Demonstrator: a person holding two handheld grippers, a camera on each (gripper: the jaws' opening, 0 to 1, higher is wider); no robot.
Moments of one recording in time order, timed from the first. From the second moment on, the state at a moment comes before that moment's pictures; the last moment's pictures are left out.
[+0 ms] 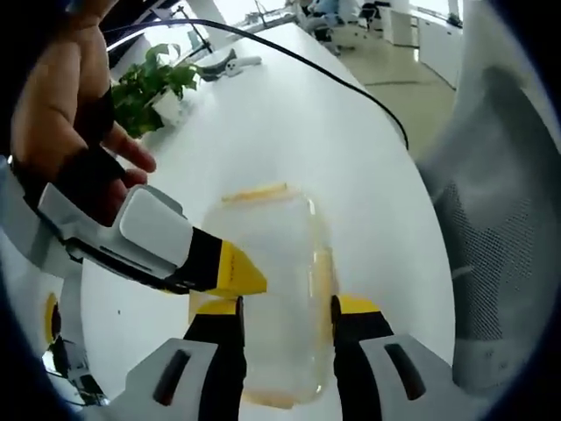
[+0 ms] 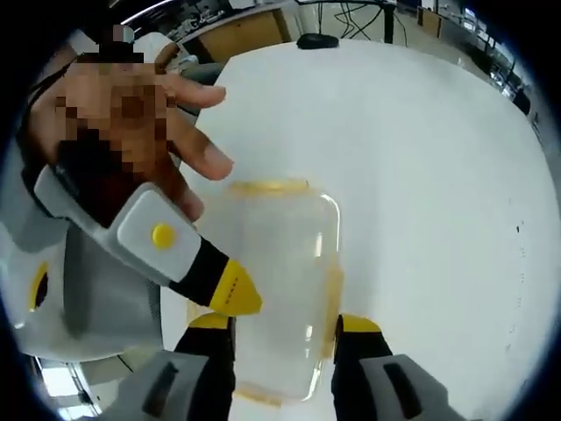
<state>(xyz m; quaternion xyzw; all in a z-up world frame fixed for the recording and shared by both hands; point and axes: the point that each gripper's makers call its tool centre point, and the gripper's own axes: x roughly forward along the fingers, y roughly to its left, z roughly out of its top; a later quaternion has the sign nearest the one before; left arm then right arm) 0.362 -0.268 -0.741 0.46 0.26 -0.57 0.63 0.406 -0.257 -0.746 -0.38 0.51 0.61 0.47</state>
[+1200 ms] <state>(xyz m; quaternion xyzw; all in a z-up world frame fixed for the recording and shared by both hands) 0.372 -0.257 -0.707 0.27 0.27 -0.61 0.70 0.392 -0.264 -0.700 -0.28 0.33 0.61 0.66</state>
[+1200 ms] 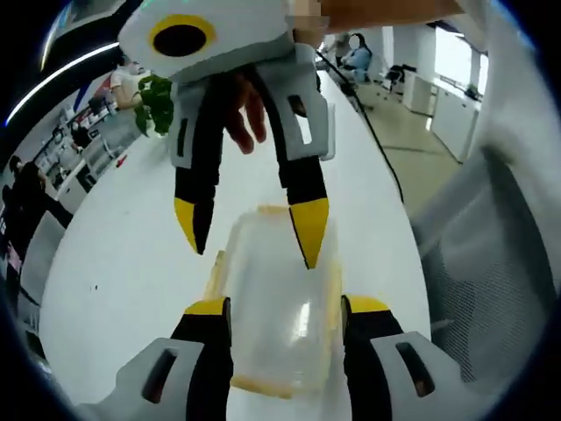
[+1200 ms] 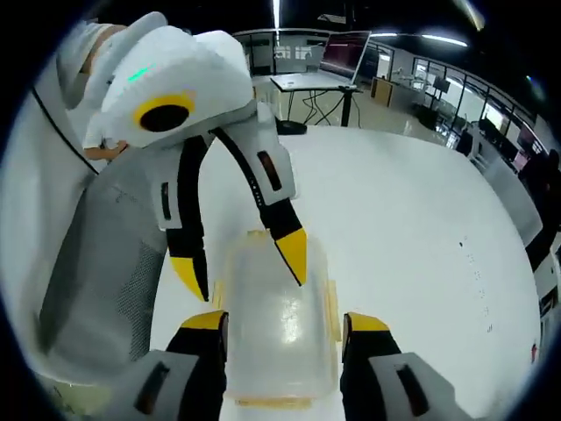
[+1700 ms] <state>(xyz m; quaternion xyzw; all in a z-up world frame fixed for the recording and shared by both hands) 0.389 -0.234 -0.699 0.22 0.26 -0.60 0.73 0.381 -0.285 -0.702 -0.23 0.31 0.58 0.72</state>
